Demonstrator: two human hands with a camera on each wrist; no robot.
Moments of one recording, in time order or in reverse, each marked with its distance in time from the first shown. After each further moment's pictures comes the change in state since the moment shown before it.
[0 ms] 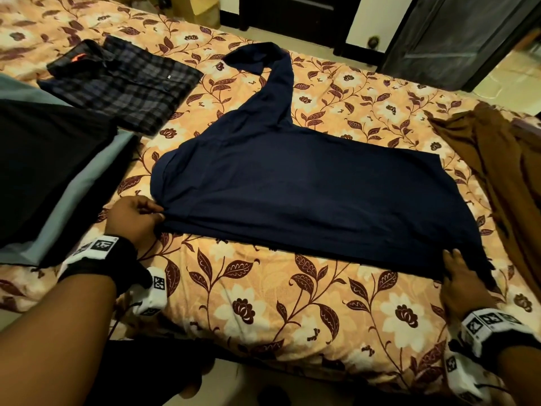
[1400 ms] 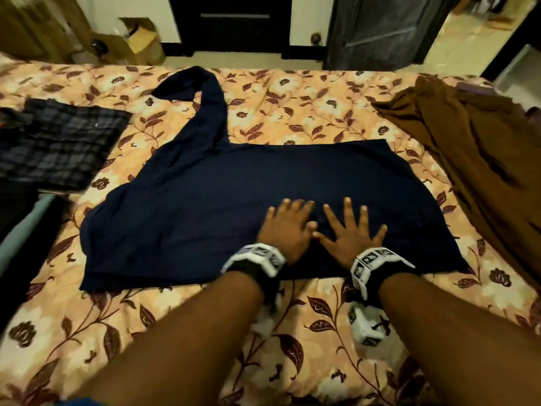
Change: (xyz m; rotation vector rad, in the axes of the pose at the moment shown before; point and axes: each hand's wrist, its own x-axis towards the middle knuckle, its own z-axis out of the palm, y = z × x) left_hand -0.104 0.210 0.239 0.609 -0.591 0.754; right_hand 0.026 -0.125 0.000 -0.104 -0.145 -0.207
